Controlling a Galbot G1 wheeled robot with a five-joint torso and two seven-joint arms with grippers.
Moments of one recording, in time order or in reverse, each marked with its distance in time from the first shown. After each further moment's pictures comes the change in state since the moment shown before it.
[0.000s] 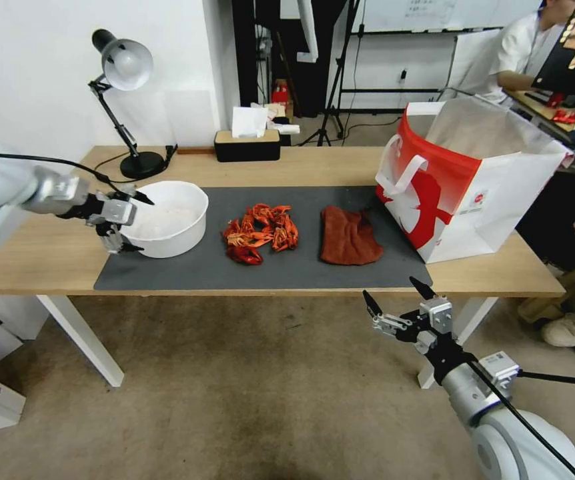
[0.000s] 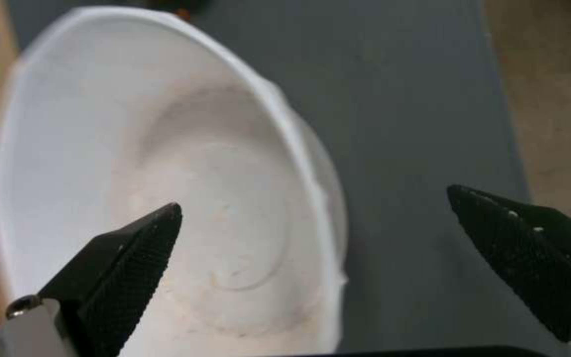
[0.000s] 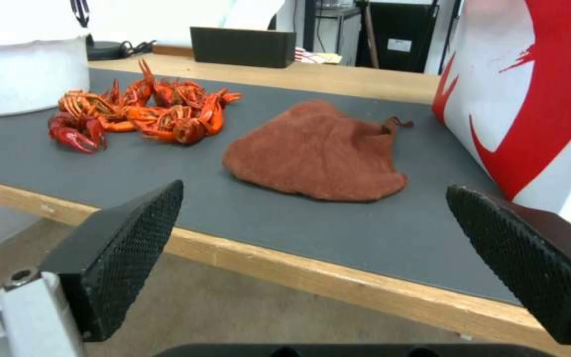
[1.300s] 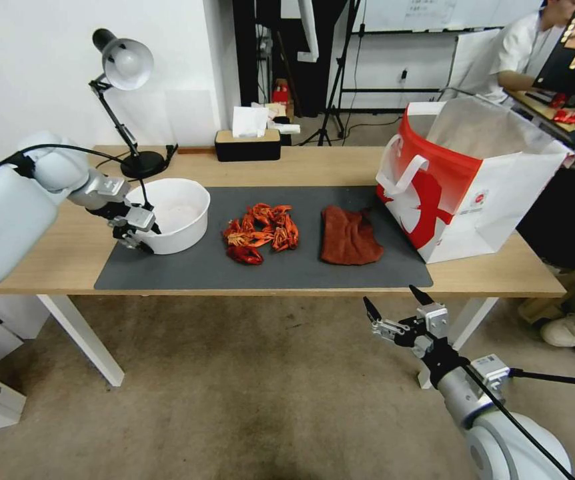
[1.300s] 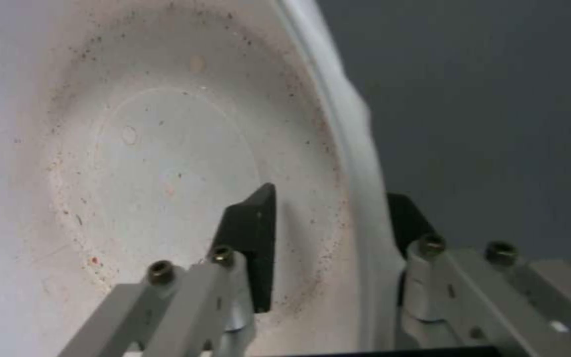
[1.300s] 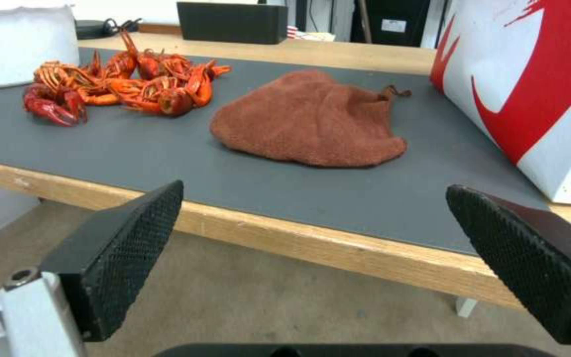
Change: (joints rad) left arm -0.187 -0.139 0.204 0.262 0.103 -0.092 0.045; right arm 0.009 0.003 -0.023 -0.046 -0.013 0.000 0.028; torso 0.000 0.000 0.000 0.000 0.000
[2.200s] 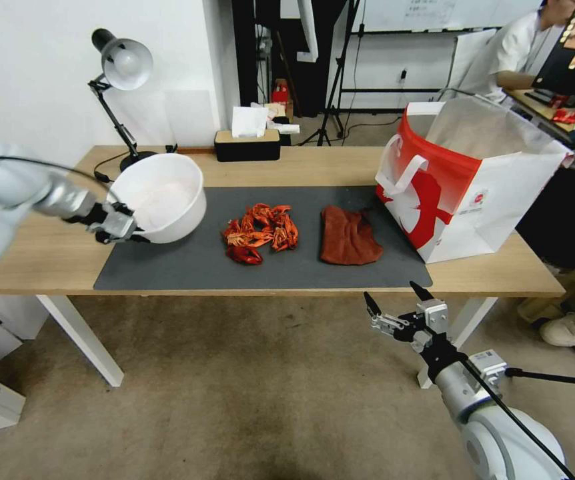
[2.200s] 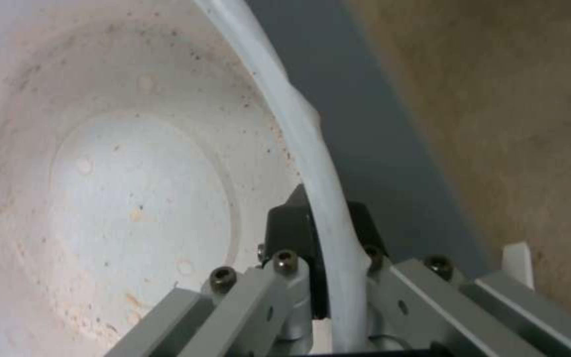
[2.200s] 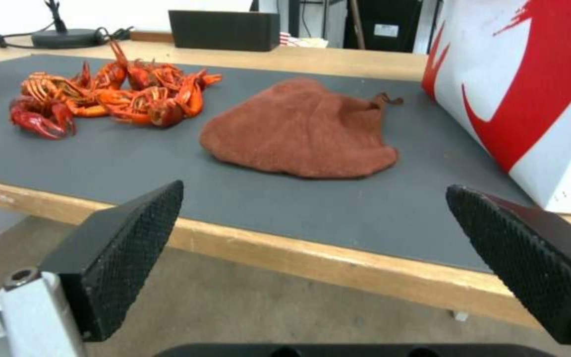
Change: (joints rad) left arm 0.542 0.231 -0.543 -0.522 -0.104 -0.136 -0.058; right arm 0.021 -0.019 -0.012 -0.005 0.025 0.000 0.038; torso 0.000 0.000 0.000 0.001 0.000
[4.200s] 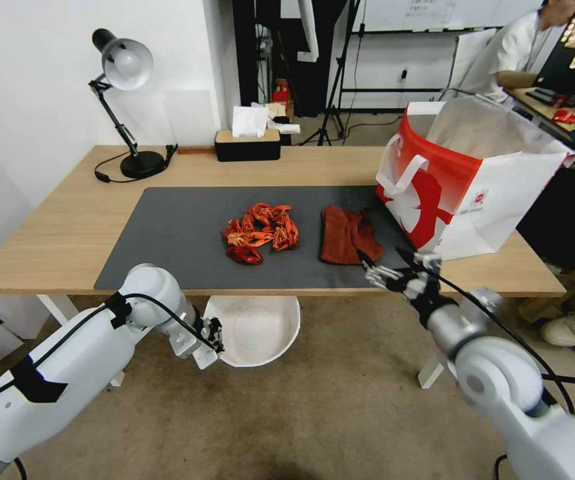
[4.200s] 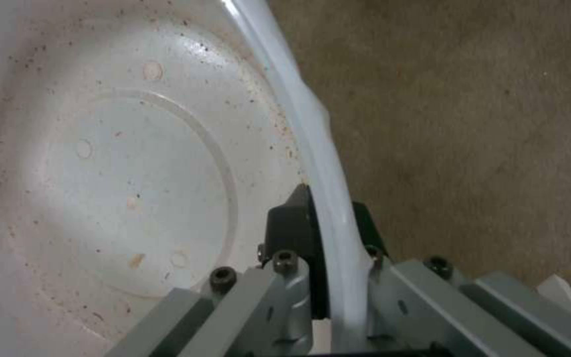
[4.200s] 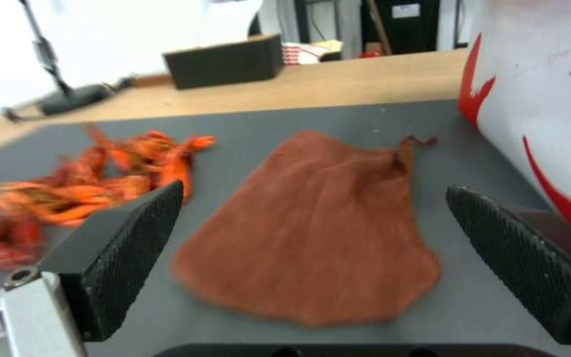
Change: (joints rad) left arm 0.169 -0.358 0.307 -0.039 0.552 -0.162 -0.053; right arm 0.450 -0.378 -0.299 -0.178 0.554 -0.065 0.347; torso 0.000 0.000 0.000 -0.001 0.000
